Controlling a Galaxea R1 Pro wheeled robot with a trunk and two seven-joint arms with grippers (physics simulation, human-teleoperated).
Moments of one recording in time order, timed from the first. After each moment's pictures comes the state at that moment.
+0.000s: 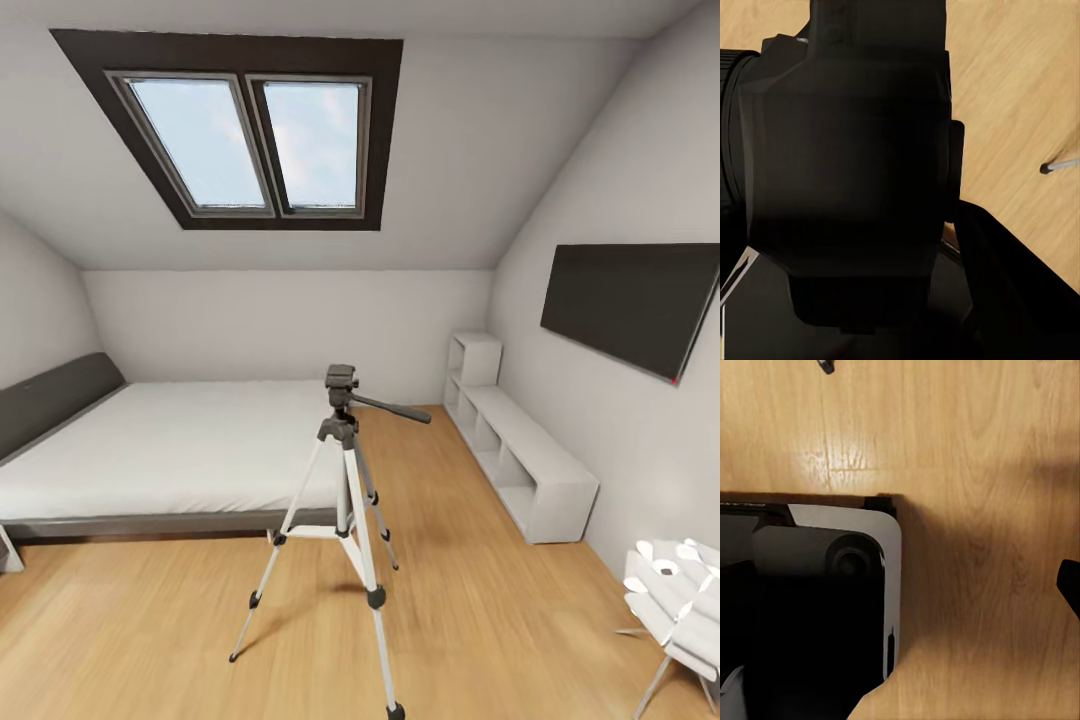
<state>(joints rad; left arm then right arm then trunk) -0.32 0.04 -0.70 0.00 1.37 0.09 0.06 -0.28 -0.20 -0.02 0.03 0.06 0.08 0.26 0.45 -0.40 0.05</state>
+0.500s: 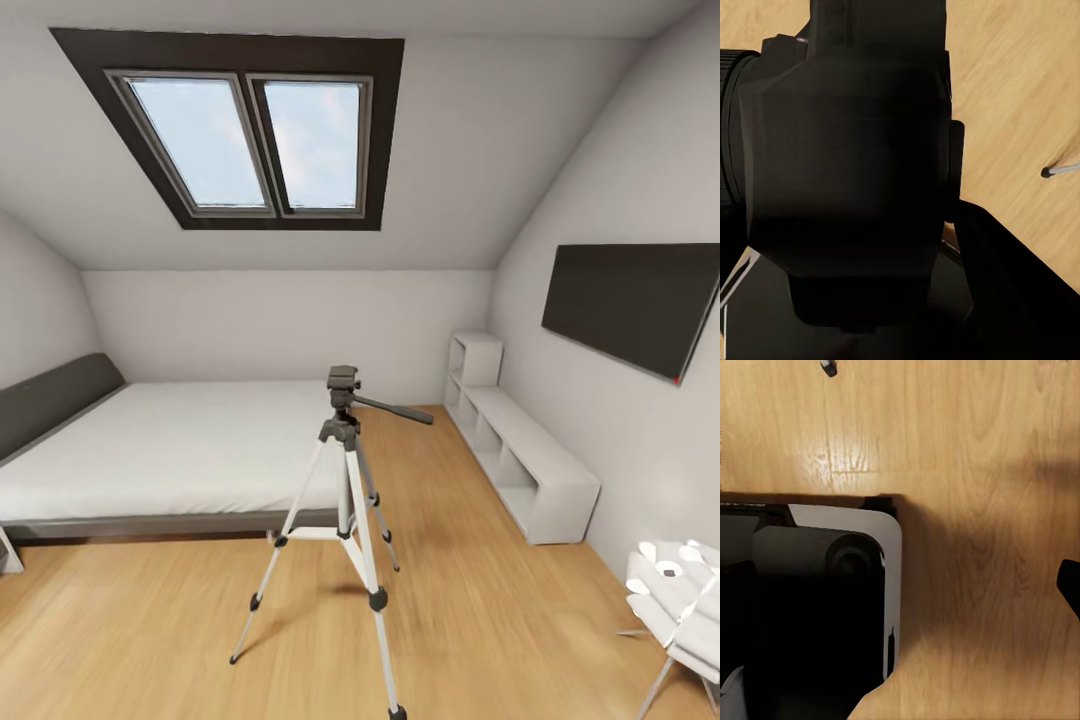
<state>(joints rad) -0.32 0.05 -0.70 0.00 1.37 0.09 0.06 -0.28 -0.20 -0.02 0.03 0.06 0.08 0.26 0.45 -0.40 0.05</state>
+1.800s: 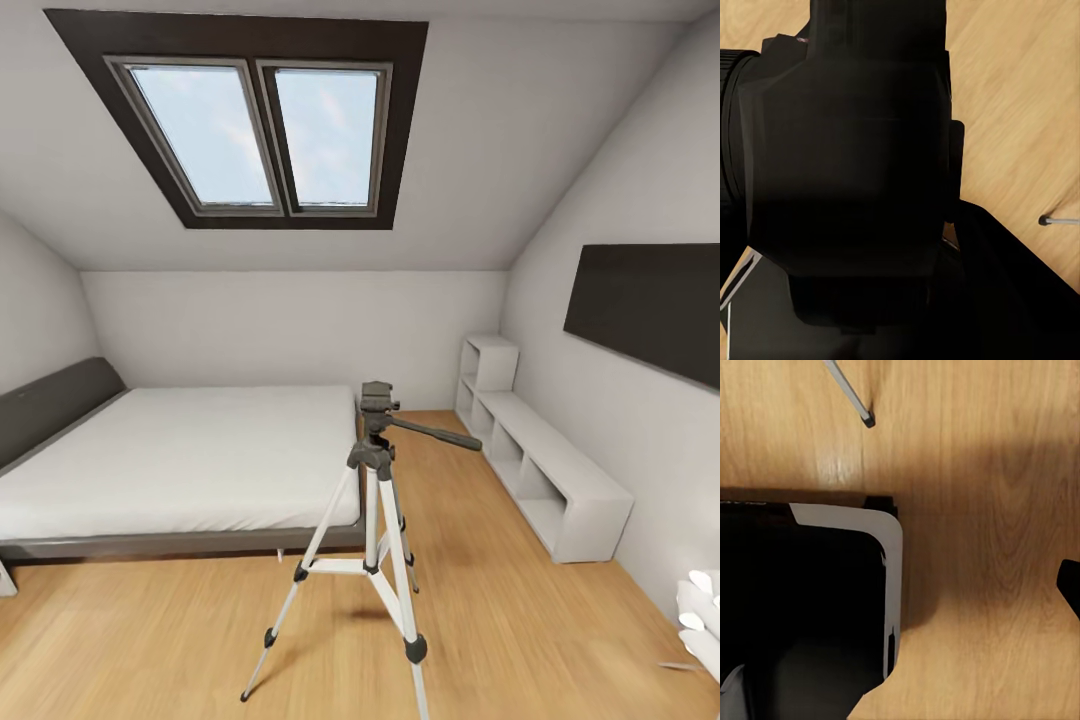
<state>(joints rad) -0.32 0.05 -0.70 0.00 1.37 0.09 0.07 -0.28 -0.20 -0.02 0.03 0.06 0.08 0.26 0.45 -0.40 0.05</state>
